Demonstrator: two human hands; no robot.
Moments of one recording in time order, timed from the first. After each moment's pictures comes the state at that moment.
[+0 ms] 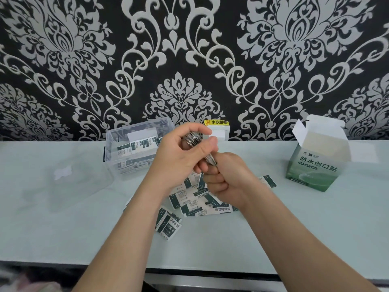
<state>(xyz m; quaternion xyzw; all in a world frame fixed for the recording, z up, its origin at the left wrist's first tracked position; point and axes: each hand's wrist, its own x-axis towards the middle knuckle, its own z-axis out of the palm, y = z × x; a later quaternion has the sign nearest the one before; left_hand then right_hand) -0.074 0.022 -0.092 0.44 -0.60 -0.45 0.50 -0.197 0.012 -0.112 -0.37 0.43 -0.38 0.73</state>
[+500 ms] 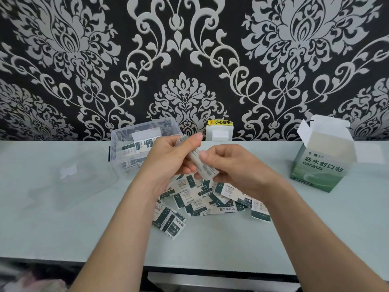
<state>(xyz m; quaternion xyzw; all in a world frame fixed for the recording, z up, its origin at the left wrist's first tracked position) -0.055 0.016 -0.094 0.55 -0.48 -0.50 0.47 -0.217 0.007 -0.112 -0.61 0.39 -0.32 0.62</state>
